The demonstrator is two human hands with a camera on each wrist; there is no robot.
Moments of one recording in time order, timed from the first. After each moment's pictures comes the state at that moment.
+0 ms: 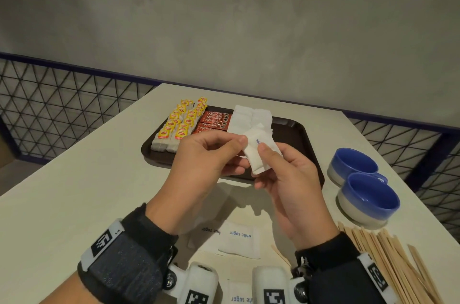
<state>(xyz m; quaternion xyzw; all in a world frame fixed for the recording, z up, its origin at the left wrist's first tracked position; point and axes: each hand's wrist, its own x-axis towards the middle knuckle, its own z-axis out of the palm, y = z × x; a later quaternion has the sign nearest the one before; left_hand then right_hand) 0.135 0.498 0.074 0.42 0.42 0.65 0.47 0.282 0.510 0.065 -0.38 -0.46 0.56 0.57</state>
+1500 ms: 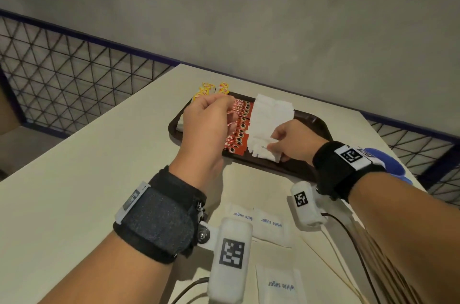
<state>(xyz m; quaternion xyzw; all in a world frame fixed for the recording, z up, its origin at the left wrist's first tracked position) 0.089 0.517 0.083 0.26 0.45 0.73 0.44 0.262 0.633 0.065 -0.60 -0.76 0.21 0.12</state>
